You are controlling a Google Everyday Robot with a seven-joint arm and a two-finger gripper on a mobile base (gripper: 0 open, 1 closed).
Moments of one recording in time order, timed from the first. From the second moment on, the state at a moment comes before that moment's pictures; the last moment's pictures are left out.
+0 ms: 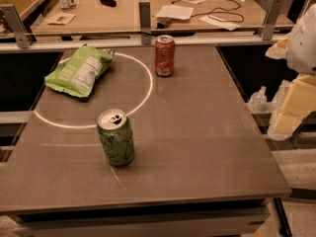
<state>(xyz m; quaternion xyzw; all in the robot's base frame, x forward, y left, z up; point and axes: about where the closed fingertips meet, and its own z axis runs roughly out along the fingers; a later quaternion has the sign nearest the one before) 0.438 -0.217 0.976 -0.60 0.78 -0.03 0.16</state>
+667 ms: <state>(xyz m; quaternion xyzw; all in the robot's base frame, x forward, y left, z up) 0.437 -0.220 0.976 -0.58 0.80 0.00 0.19</state>
